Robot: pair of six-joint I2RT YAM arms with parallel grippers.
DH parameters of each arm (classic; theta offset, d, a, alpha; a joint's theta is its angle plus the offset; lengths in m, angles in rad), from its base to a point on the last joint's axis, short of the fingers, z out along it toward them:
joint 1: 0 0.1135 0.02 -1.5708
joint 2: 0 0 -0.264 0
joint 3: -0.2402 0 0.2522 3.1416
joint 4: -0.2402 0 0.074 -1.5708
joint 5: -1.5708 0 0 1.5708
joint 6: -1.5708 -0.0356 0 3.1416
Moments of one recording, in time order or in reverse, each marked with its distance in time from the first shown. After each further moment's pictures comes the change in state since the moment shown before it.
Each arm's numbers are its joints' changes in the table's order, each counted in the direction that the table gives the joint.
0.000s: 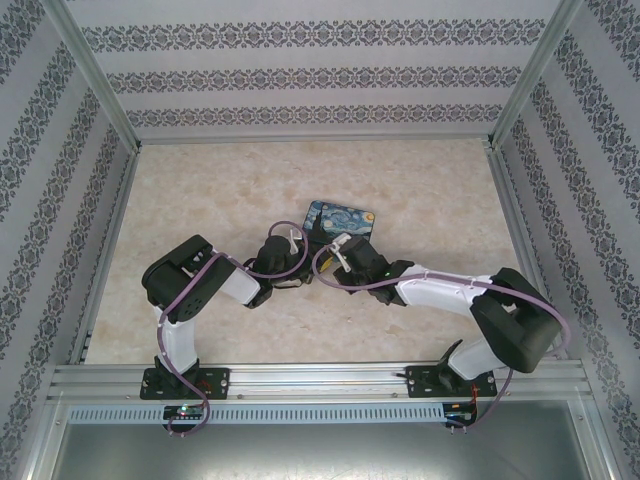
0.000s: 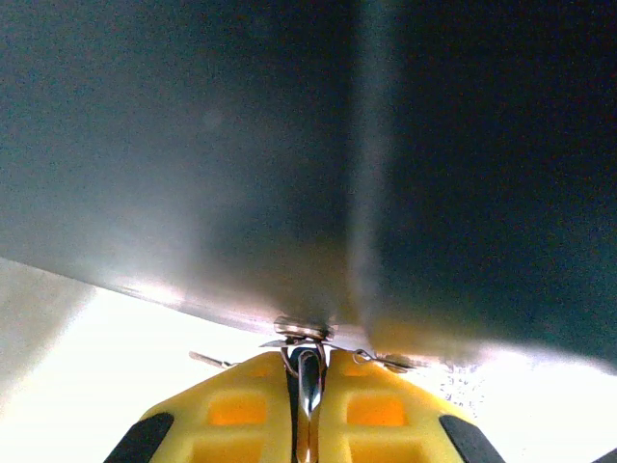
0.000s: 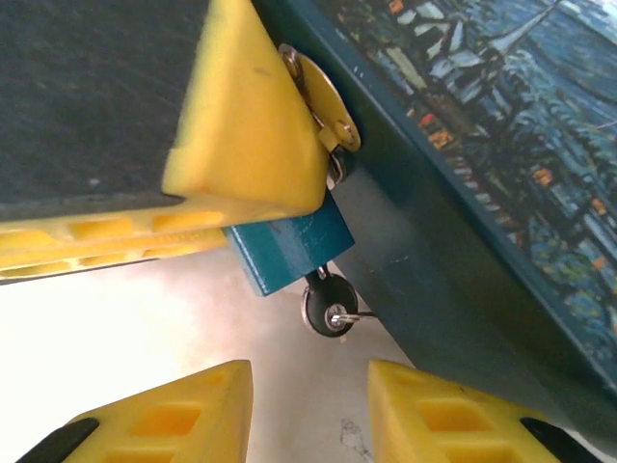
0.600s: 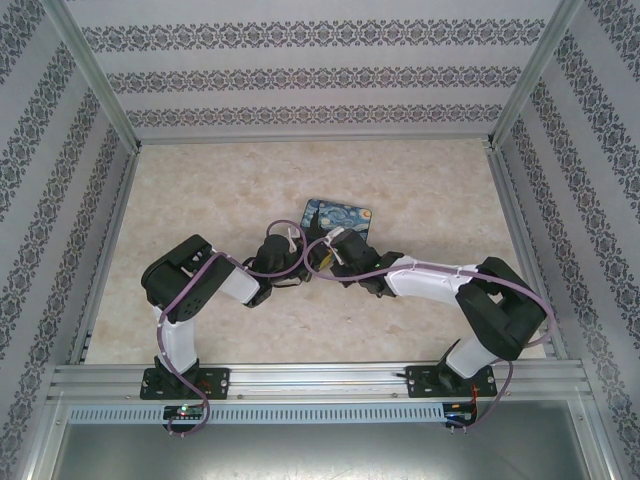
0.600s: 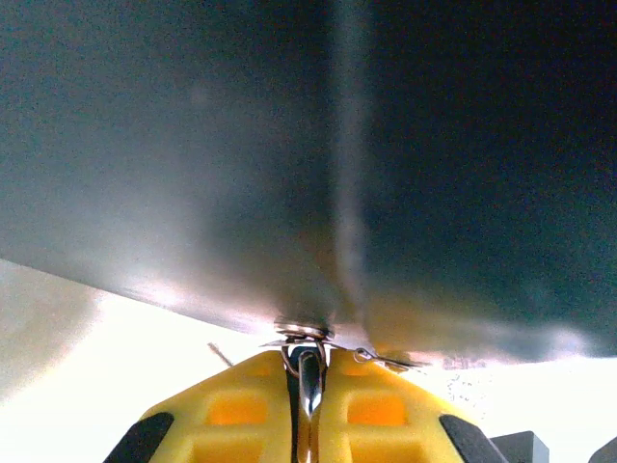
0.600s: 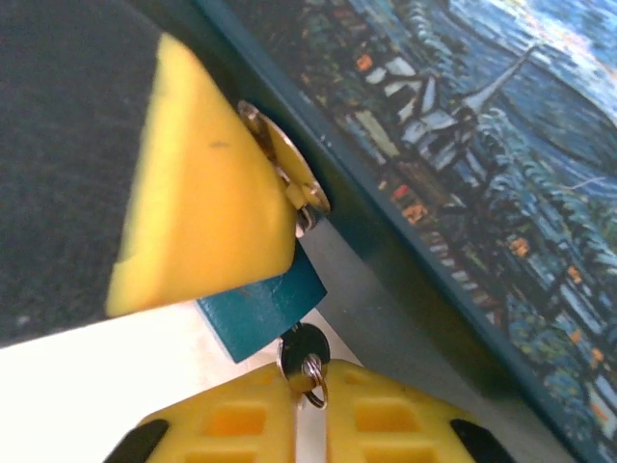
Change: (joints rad) left arm 0.007 -0.002 -0.002 -0.003 0.029 -0.004; right arm -0.003 0.087 -0.095 -0.029 -0.042 0.020
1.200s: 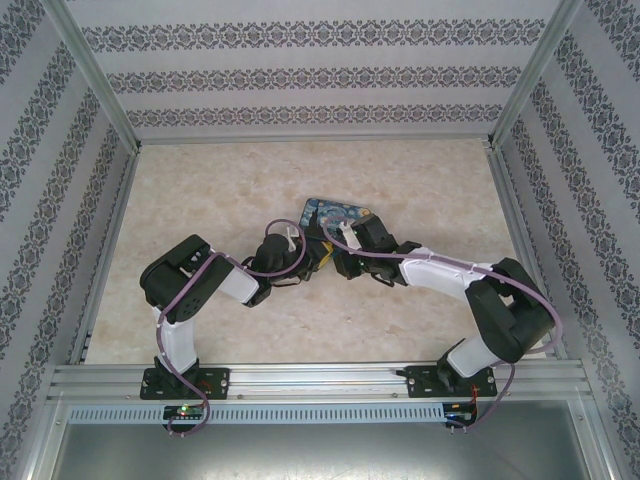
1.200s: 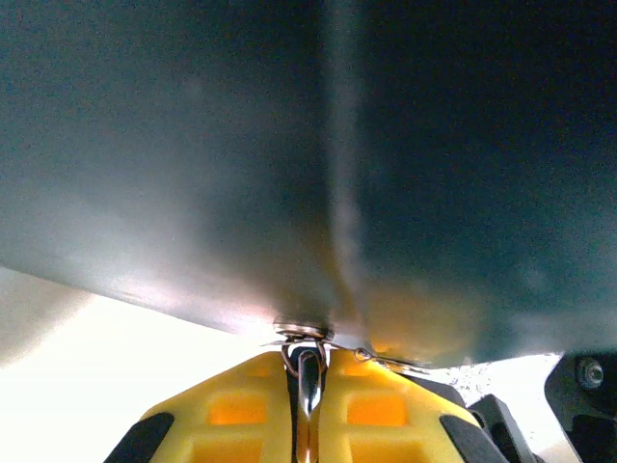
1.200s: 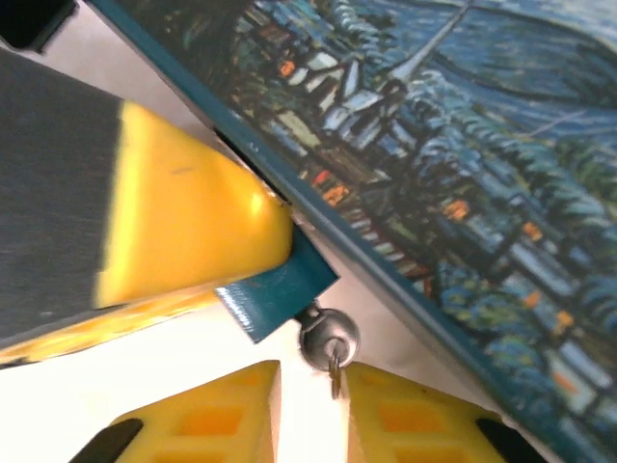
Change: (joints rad) left arm 0.006 -0.009 0.000 -0.006 0.002 -0.003; right arm -0.157 -0.050 0.007 0.001 0.406 -0.183
